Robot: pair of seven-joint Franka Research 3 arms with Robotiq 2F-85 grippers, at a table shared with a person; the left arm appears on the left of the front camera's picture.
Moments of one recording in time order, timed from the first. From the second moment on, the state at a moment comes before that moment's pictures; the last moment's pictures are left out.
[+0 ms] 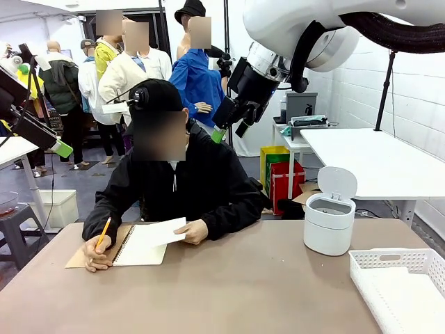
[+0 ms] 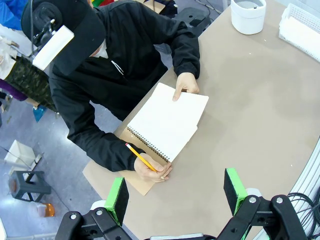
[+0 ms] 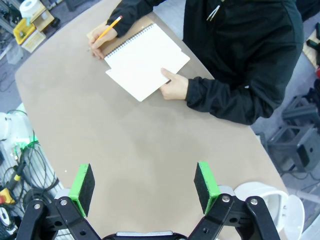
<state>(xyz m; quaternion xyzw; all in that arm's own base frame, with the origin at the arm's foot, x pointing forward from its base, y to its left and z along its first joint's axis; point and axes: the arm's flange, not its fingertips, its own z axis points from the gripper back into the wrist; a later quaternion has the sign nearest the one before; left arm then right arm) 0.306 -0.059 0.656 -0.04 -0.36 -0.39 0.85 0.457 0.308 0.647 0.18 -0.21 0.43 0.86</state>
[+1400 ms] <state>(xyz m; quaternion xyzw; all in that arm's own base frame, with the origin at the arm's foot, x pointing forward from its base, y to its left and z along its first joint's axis) 0.306 -0.059 0.656 -0.04 -0.36 -0.39 0.85 0.457 0.308 0.647 0.18 -0.21 0.43 0.86</state>
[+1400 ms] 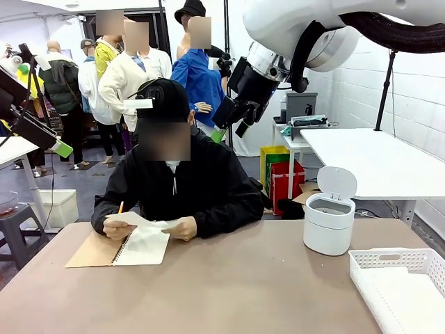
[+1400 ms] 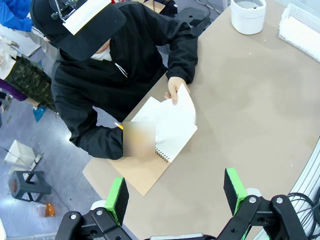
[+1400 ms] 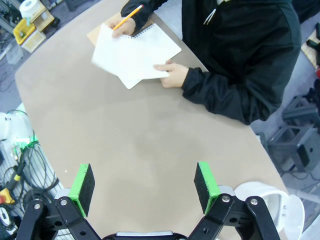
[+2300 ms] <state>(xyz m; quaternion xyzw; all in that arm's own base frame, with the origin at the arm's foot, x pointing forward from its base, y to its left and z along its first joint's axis) 0.306 -0.059 0.656 -0.04 -0.36 -0.39 0.85 0.457 0.308 0.647 0.18 -0.21 0.43 0.86</state>
